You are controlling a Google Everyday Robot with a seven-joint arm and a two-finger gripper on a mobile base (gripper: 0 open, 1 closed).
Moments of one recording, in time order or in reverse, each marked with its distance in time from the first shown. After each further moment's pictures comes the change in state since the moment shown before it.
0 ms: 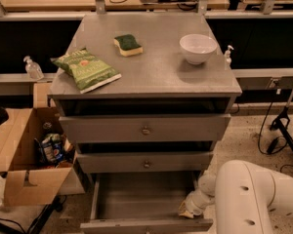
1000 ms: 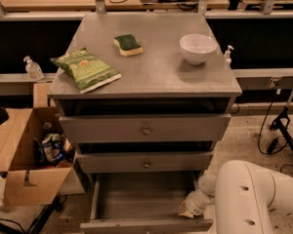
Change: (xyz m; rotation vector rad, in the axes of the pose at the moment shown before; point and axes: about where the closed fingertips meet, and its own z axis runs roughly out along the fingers) arm 0.000 0.000 0.000 0.000 0.000 0.000
